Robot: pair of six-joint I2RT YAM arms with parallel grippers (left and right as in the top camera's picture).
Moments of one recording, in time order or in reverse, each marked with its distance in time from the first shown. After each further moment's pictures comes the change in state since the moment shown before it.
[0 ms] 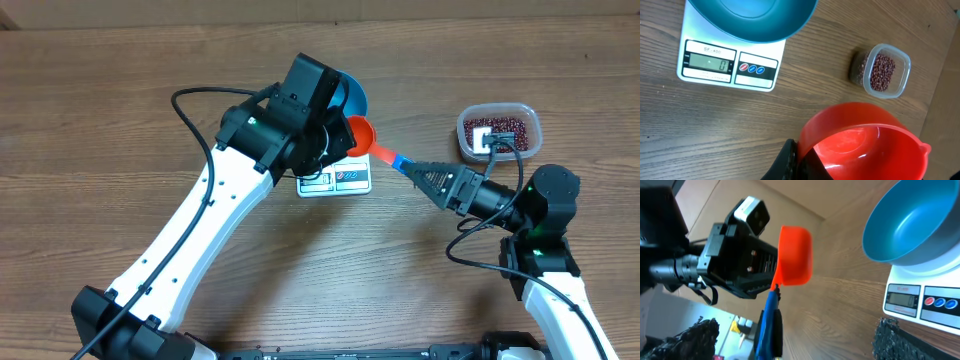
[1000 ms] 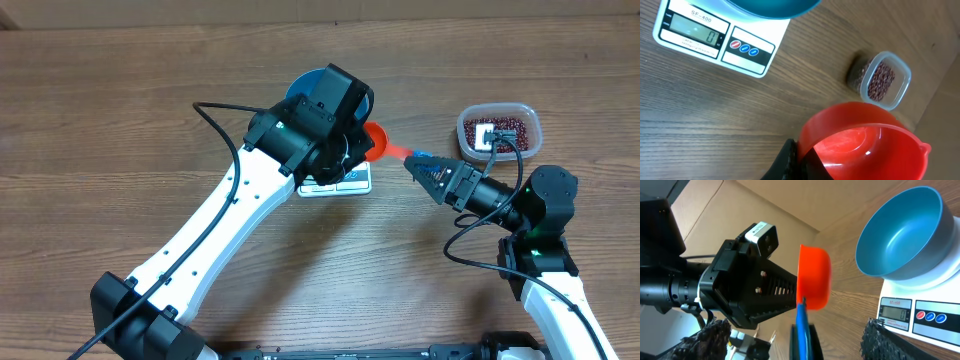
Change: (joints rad) left arm -0.074 0.046 0.000 0.027 -0.045 -0.263; right arm 0.018 0.000 0.000 0.033 0.089 0.012
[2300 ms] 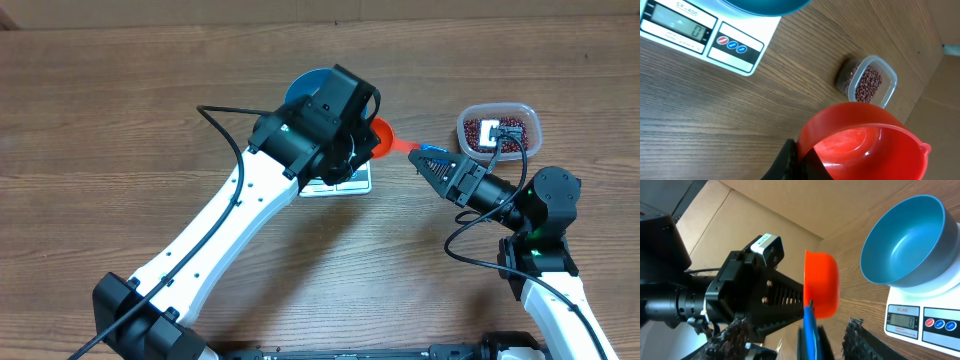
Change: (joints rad) left arm -0.023 0.000 0.000 0.038 -0.007 -0.067; right arm 0.000 0.000 0.000 0.063 0.027 0.086
